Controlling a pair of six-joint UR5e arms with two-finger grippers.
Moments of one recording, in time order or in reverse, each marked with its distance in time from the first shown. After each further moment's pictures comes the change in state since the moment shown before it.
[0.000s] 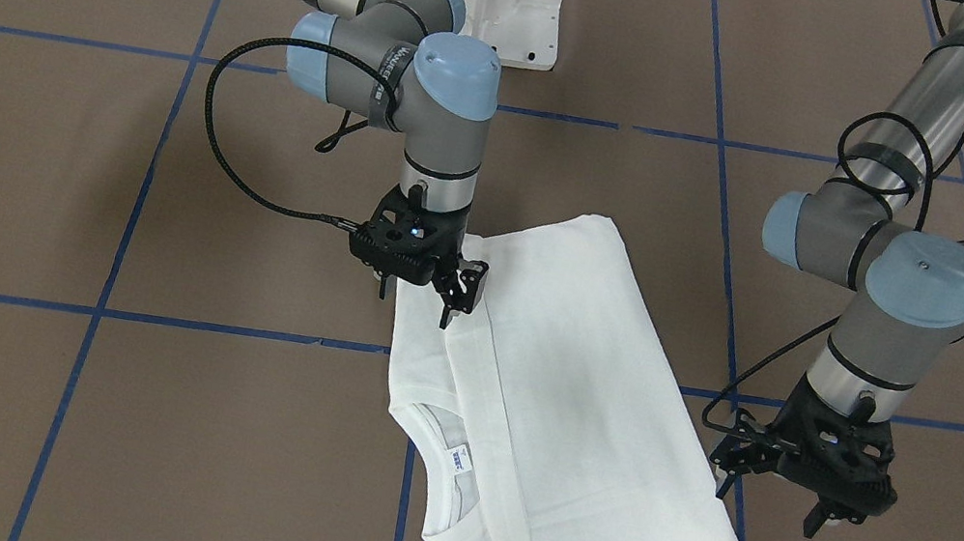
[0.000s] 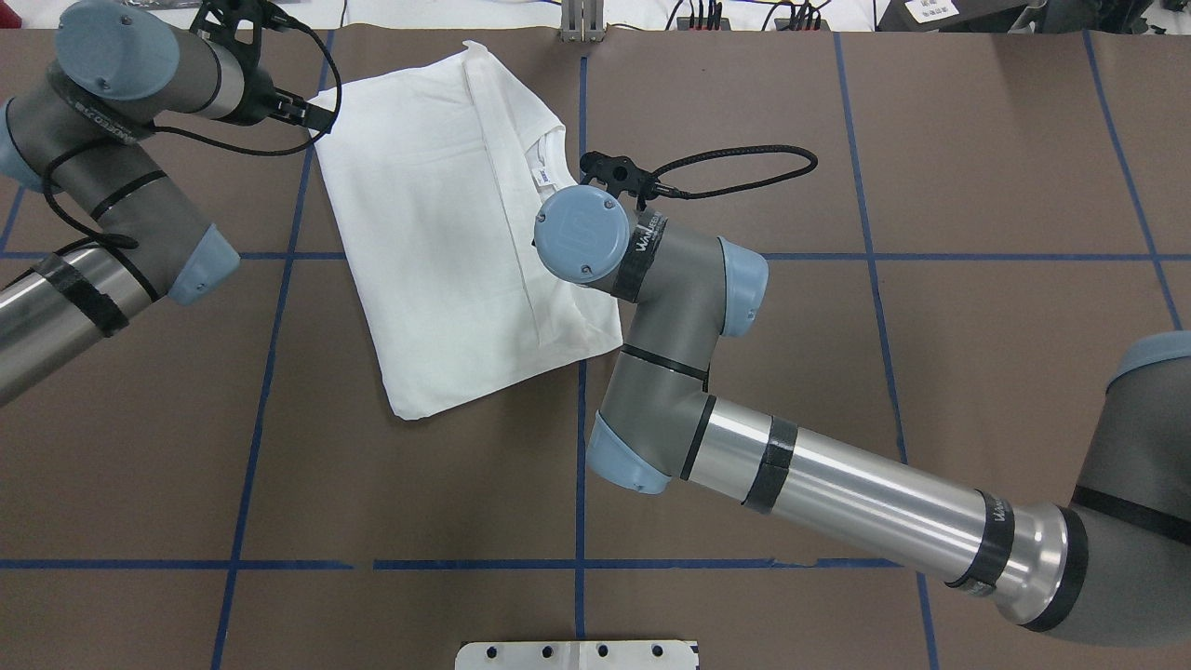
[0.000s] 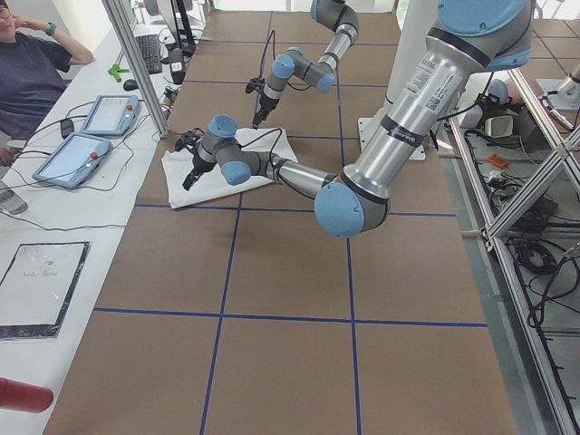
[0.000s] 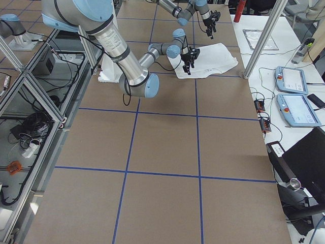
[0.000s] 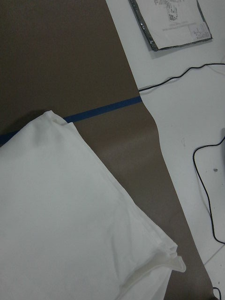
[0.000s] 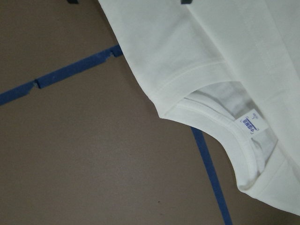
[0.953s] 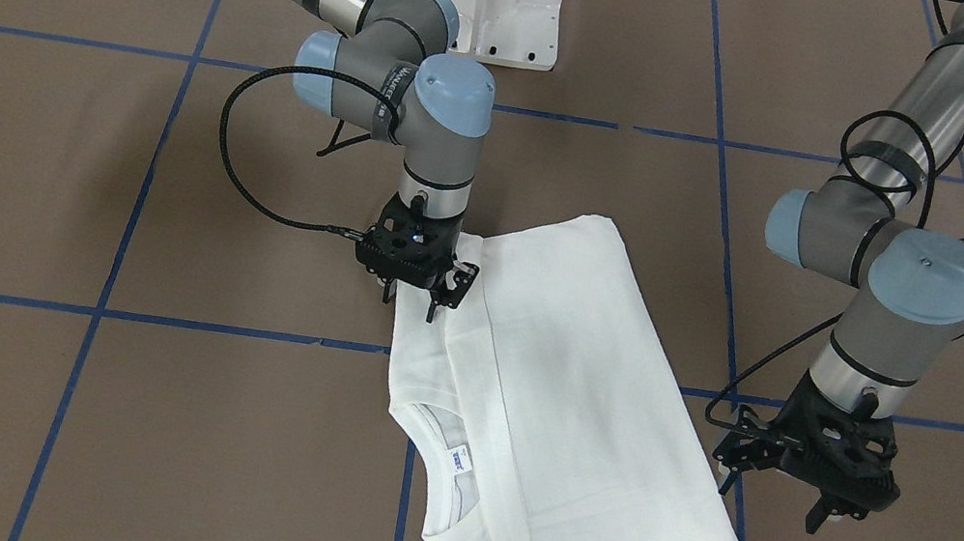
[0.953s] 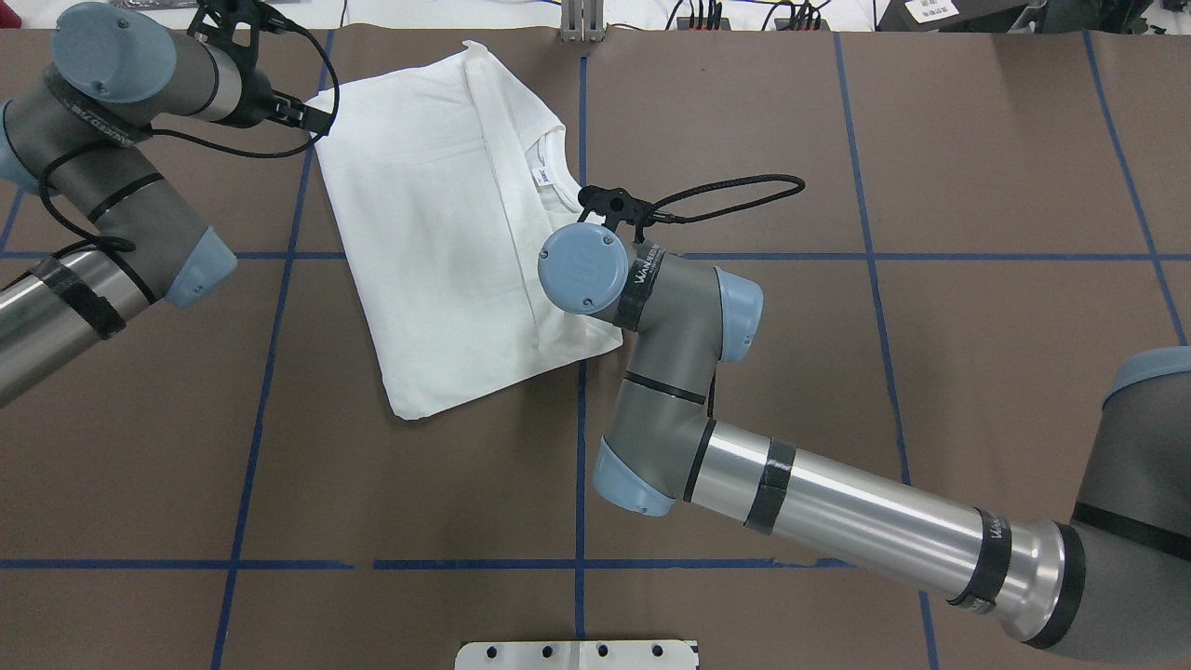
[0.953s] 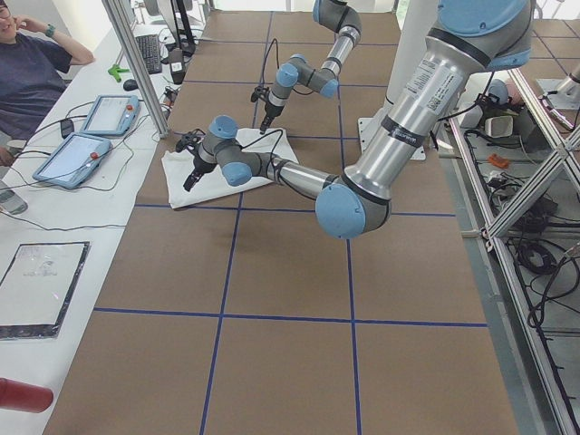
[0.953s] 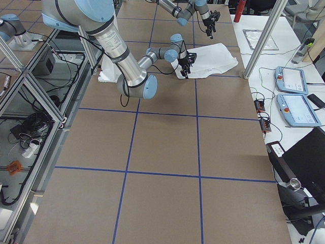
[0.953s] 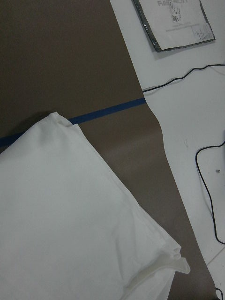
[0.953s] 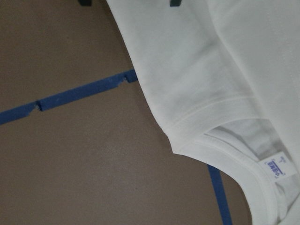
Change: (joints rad) left arm 0.001 0.004 -0.003 -0.001 0.000 -0.001; right arm -0.030 -0.018 -0.020 0.011 -0.009 -0.057
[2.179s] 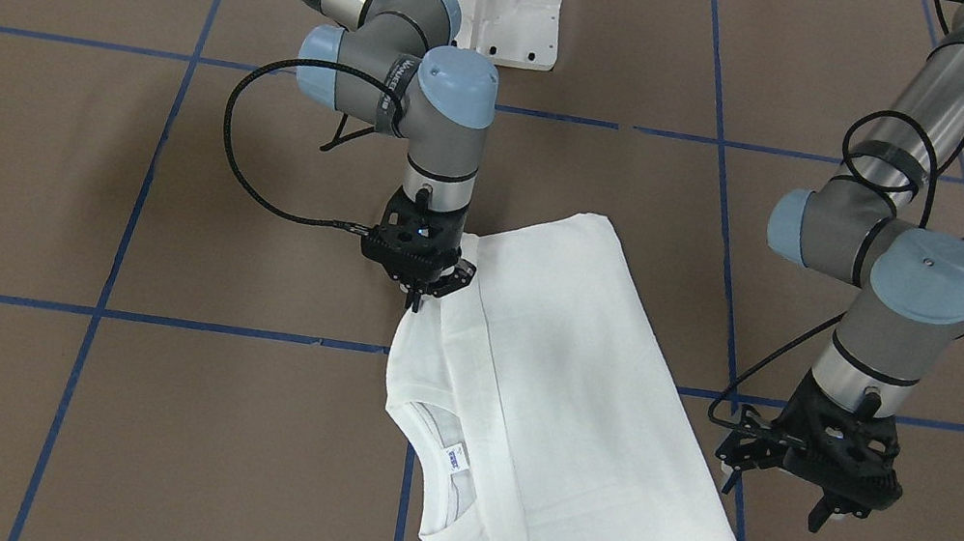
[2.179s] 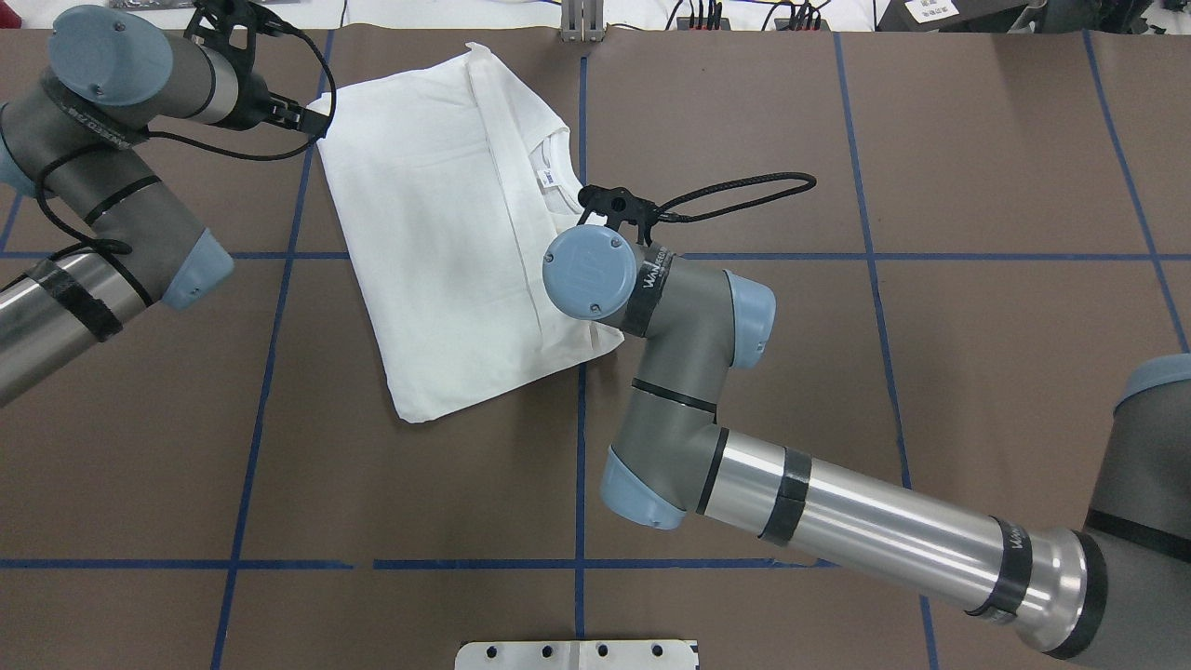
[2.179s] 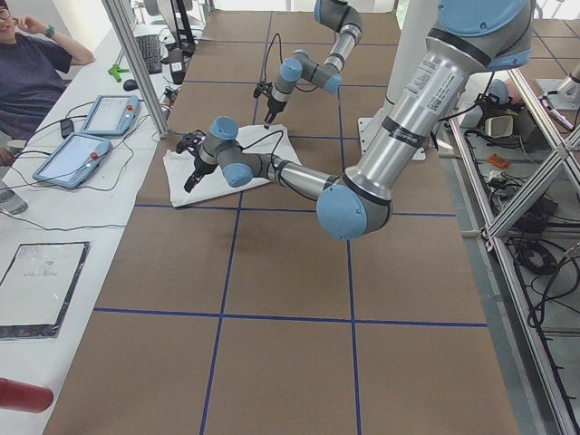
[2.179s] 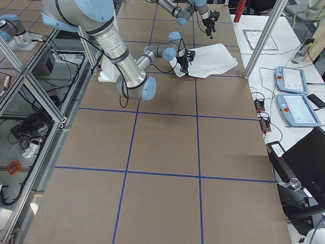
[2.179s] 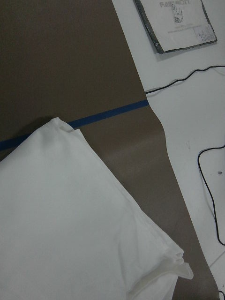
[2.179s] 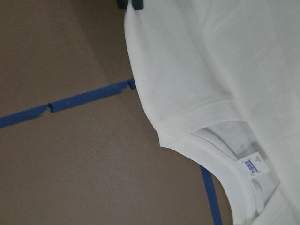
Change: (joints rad) left arm 0.000 0.009 -0.006 0.000 0.000 0.000; right arm -0.004 -0.057 0.141 -0.062 0.001 -0.022
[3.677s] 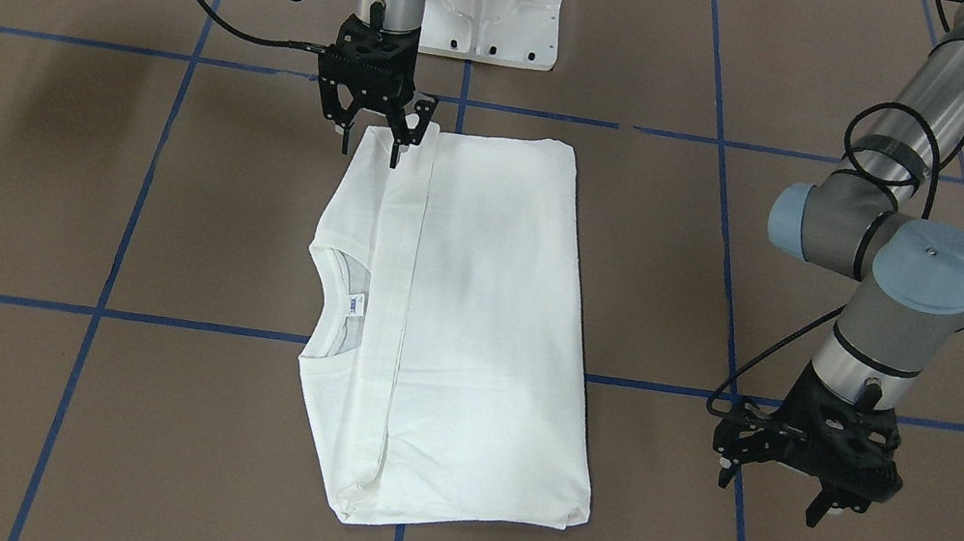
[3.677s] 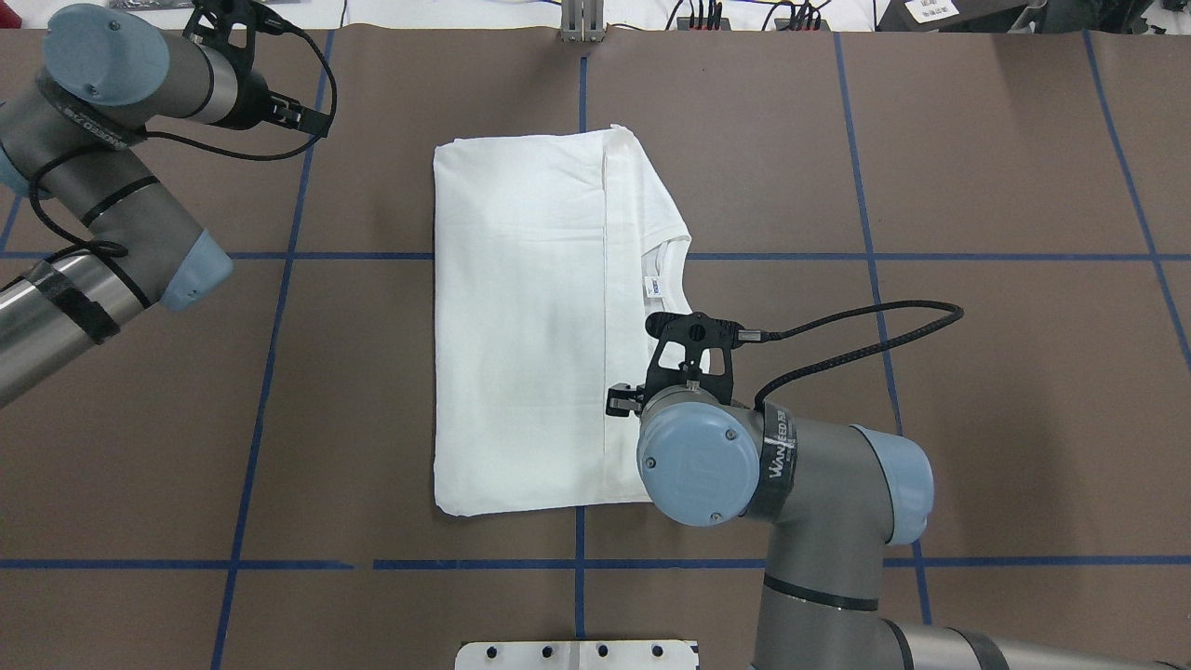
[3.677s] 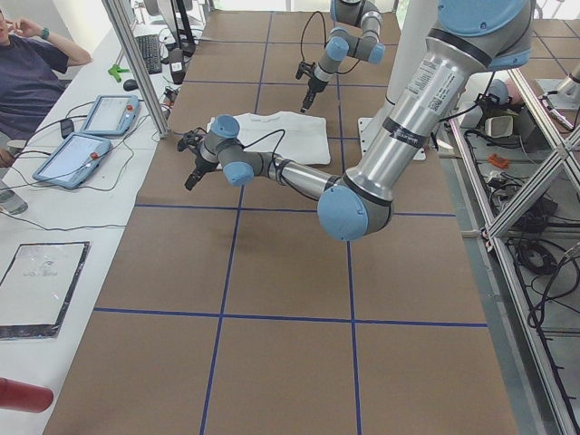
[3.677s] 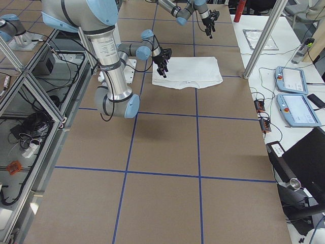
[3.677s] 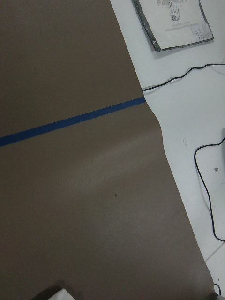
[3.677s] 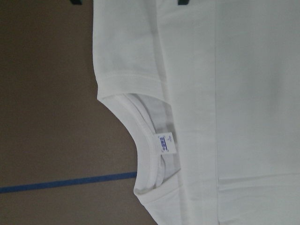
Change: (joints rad) left arm 0.001 0.006 -0.023 0.002 -0.008 -0.002; right arm -0.167 -0.266 0.487 -0.244 -0.165 -0.025
